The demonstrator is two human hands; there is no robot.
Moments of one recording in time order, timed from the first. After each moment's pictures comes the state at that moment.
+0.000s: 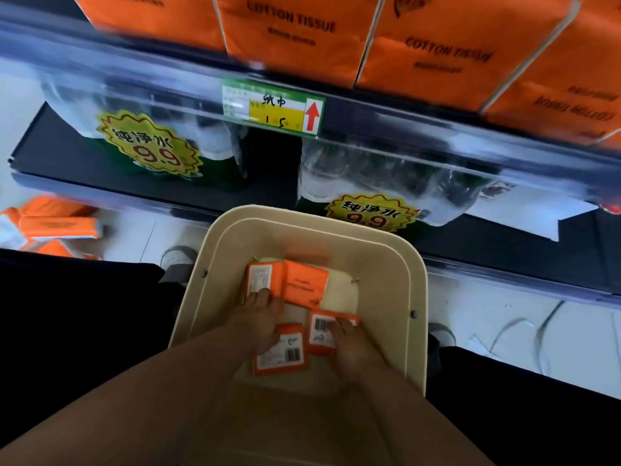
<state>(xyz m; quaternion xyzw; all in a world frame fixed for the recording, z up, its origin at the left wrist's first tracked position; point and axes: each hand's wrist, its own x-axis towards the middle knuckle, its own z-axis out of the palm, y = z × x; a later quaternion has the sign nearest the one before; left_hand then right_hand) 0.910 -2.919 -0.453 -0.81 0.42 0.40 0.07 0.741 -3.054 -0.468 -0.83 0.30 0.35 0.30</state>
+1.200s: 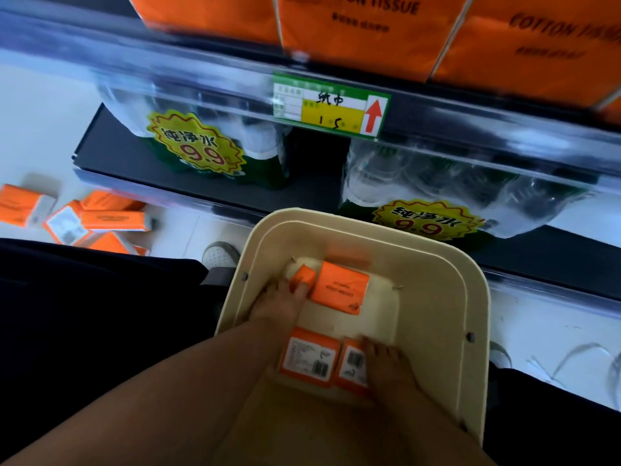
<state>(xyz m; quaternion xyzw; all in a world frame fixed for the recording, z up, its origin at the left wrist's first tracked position) 0.935 -2.926 -0.441 -0.85 0.37 0.35 0.14 0.733 -3.039 -0.509 -0.90 0.25 0.33 0.13</state>
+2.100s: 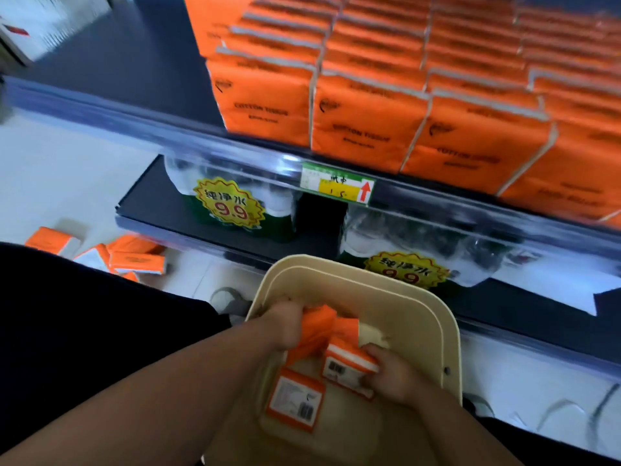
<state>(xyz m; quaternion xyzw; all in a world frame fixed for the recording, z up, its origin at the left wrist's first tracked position) 0.966 -2.937 -0.360 -0.84 0.29 0.45 -0.08 0.780 -3.093 -0.409 -0.82 0.27 0.30 0.41</state>
